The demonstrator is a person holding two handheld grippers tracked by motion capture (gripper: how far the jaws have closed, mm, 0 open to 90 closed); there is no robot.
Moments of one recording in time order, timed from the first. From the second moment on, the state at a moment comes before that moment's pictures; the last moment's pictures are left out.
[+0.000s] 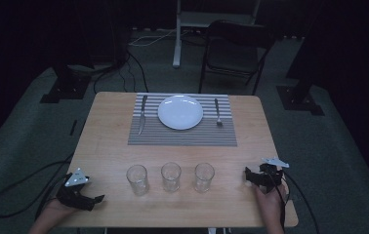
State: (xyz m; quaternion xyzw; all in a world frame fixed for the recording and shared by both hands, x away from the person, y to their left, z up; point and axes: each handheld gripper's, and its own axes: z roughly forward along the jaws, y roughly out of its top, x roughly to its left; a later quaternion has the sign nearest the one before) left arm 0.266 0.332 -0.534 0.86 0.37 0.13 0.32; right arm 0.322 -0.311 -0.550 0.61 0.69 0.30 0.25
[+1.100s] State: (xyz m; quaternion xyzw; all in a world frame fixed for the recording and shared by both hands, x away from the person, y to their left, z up) left arm 0.269 0.266 -0.529 0.88 0.28 0.10 0.38; right arm 0.322 -0.311 -0.550 0.61 0.69 0.30 0.25
